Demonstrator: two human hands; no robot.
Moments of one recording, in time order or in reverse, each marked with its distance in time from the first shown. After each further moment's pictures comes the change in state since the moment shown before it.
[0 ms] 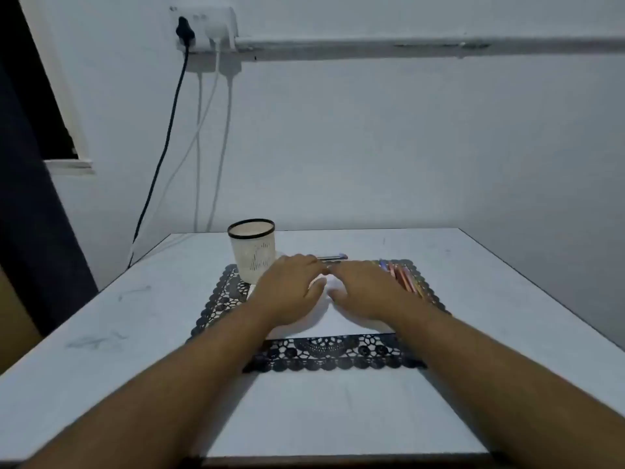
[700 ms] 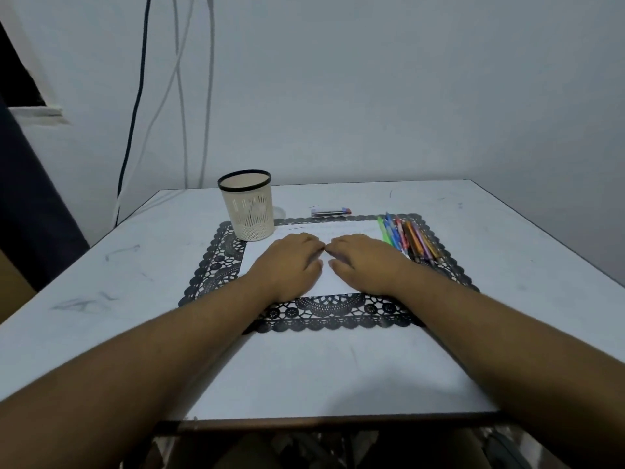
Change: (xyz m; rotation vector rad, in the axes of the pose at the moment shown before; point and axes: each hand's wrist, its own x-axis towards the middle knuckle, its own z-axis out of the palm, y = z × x) left_hand -0.020 -0.010 0.032 -0.097 -0.292 -0.187; right_hand -0.007 0.001 0.032 0.044 -0.165 -0.036
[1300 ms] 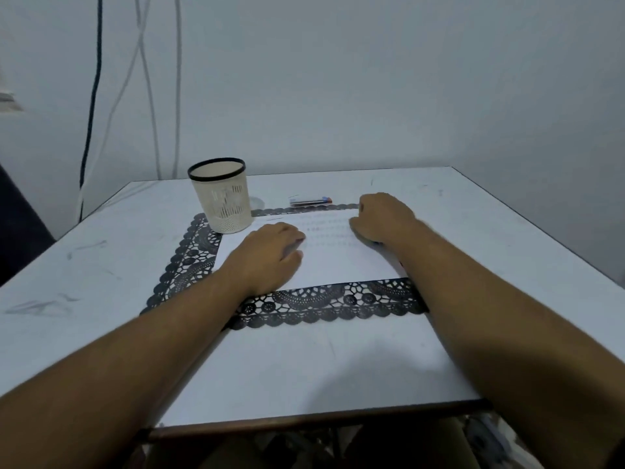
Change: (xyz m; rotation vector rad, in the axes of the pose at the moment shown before) left_hand 0.000 0.002 0.001 -0.046 0.037 0.004; right_hand 0.032 0.073 -0.017 0.027 0.132 0.503
